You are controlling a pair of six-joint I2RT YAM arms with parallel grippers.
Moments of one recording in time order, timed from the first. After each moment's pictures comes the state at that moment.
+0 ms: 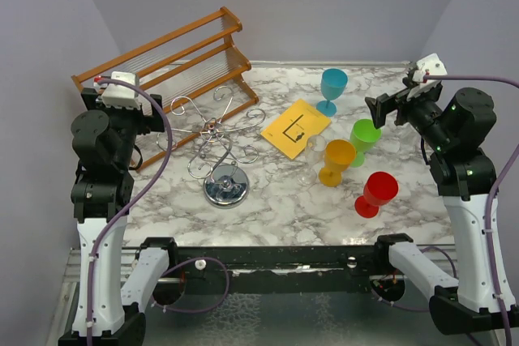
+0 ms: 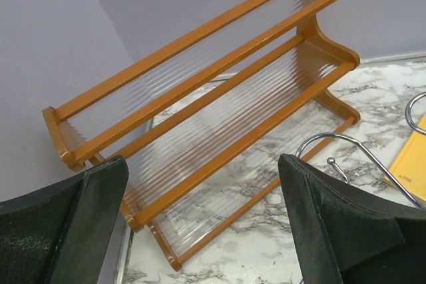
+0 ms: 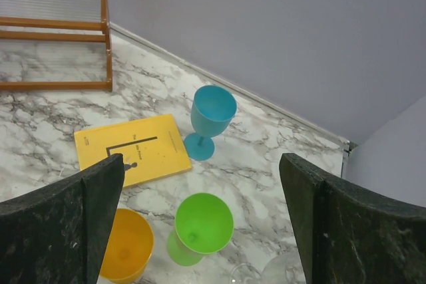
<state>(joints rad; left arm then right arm) 0.00 0.77 1.20 -0.47 0.00 0.14 0.09 0.89 1.30 -0.48 -0.30 -0.28</state>
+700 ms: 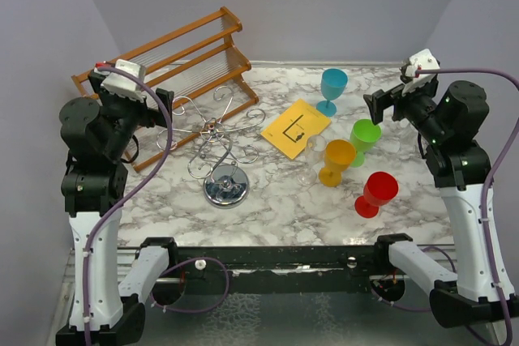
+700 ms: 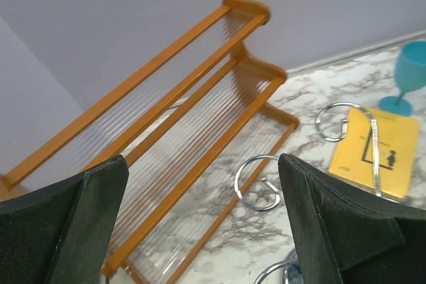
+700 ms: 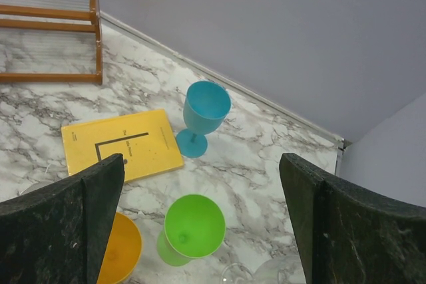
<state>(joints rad) 0.01 0.84 1.33 -0.51 0.20 0.14 0.09 0.94 1.31 -0.47 -0.27 -0.32</state>
